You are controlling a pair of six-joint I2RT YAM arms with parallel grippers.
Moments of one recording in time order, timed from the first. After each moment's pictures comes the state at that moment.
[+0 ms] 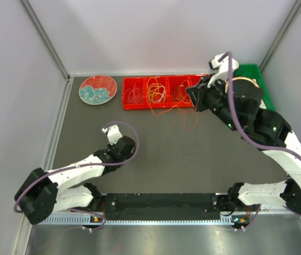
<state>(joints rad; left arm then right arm) -0.76 1.13 0.49 -0.26 -0.58 -0.95 0.97 1.15 1.72 -0.66 0.43 0.21</state>
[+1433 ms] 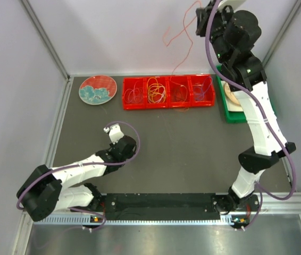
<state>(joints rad) -0.76 1.17 0.47 -0.12 -0.55 -0.94 0.55 1.74 2.42 -0.46 0.29 0.08</state>
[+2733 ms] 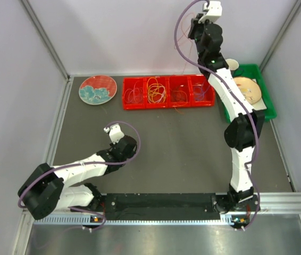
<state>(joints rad) -0.76 1.19 0.46 -0.10 -0.57 -0.94 0.35 2.12 2.29 0.13 0.23 0.08</state>
